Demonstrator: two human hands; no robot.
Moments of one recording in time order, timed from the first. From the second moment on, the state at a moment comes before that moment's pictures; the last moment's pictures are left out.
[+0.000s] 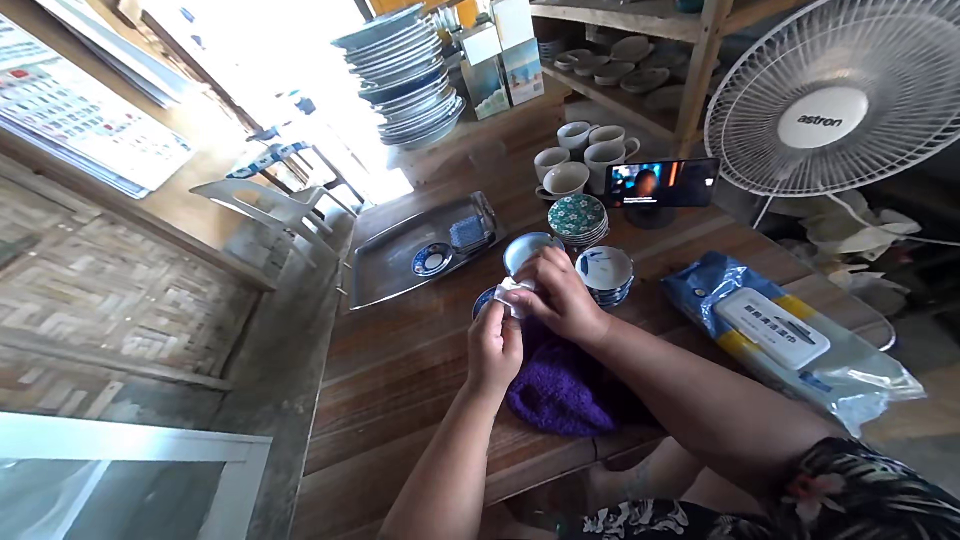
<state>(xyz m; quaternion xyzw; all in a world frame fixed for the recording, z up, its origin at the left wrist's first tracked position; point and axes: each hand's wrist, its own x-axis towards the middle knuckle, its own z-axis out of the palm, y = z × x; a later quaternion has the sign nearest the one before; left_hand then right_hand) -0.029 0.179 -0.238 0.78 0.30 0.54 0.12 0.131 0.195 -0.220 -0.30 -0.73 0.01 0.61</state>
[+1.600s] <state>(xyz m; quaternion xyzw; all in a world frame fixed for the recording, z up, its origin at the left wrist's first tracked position) -0.026 0.168 -0.209 0.34 0.23 0.55 0.73 0.132 0.188 -0.219 -0.32 -0.50 0.50 0.63</state>
